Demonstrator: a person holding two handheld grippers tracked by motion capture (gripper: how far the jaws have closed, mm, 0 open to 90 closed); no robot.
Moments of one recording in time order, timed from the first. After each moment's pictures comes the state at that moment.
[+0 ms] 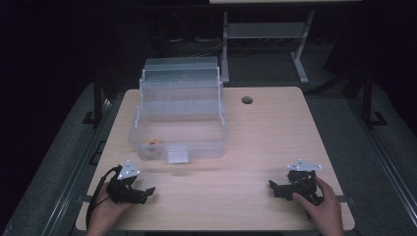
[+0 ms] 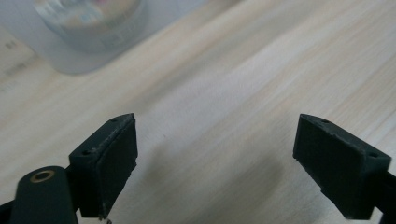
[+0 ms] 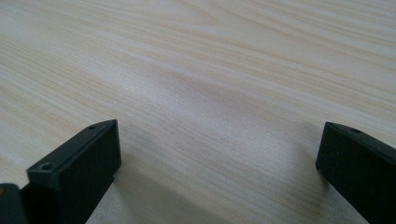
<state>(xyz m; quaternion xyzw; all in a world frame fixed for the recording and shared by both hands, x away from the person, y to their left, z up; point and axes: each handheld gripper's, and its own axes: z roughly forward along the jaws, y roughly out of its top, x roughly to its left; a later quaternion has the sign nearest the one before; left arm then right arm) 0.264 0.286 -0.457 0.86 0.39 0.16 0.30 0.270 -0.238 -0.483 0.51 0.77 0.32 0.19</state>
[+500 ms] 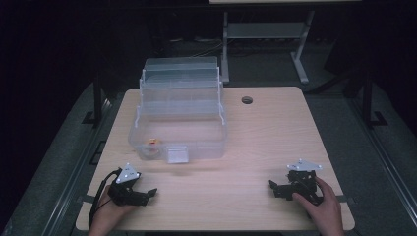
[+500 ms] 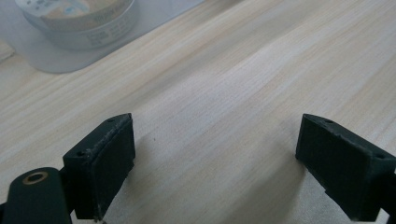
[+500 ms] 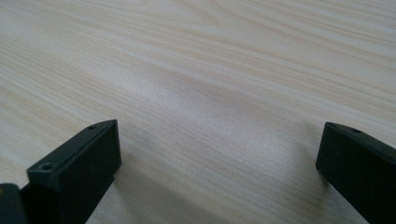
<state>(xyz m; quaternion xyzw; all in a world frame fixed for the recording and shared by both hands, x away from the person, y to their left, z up) 0.263 0.292 -0.474 0.84 0.38 0.16 0.35 0.270 -0.238 -0.483 0.51 0.77 0.32 0.19</state>
